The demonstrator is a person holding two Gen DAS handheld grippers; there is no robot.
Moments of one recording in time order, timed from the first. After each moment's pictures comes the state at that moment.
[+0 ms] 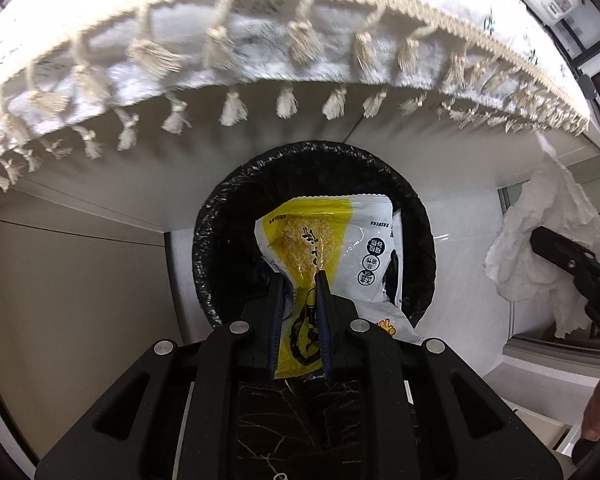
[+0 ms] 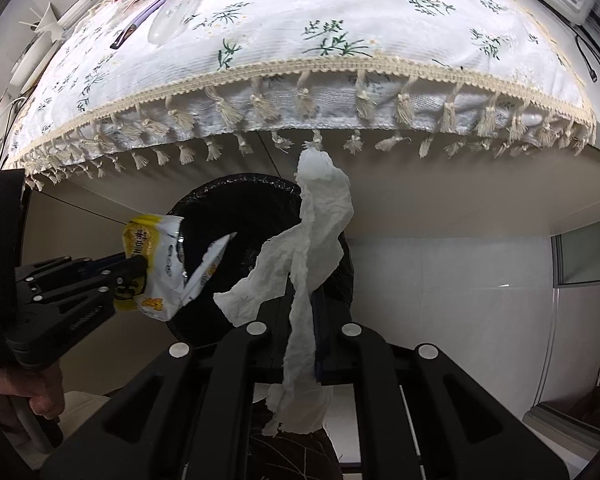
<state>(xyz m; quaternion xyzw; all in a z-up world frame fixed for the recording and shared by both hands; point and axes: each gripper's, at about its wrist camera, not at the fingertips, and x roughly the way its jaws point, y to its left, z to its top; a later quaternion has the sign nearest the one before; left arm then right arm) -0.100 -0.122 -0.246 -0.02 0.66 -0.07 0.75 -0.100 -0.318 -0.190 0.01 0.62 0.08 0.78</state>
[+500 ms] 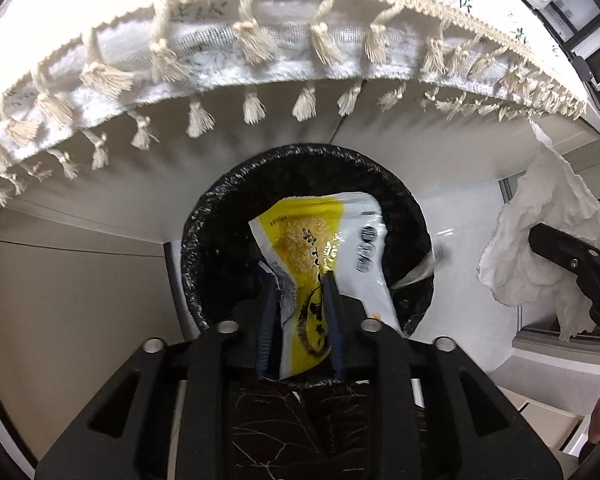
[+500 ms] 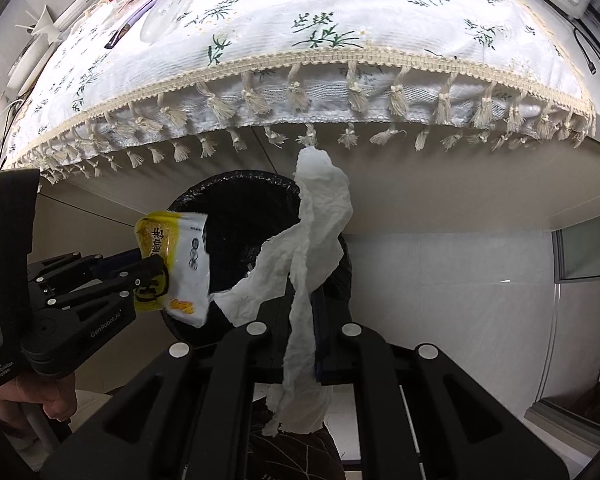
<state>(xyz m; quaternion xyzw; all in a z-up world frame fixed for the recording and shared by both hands) -0.100 -0.134 -0.245 0.00 0.65 -0.07 0.76 -0.095 -0.321 -0.194 0.02 0.63 0.09 0.78</state>
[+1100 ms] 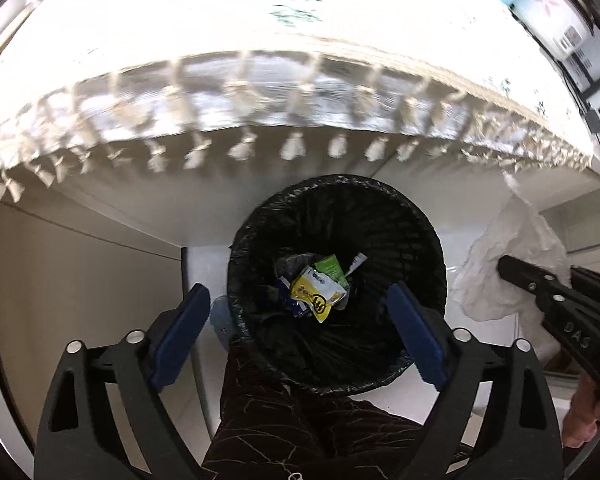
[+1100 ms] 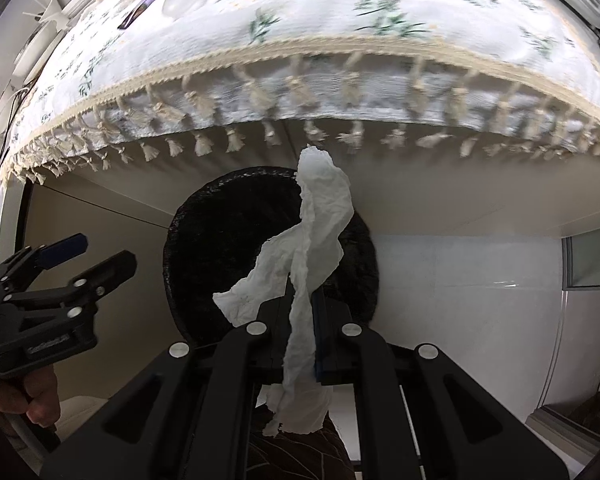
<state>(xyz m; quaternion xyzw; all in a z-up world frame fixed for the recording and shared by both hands) -0.110 -0.084 -0.214 -0.05 0.61 -0.02 0.79 -0.077 -0.269 -0.216 0.01 0.63 0.11 0.77</state>
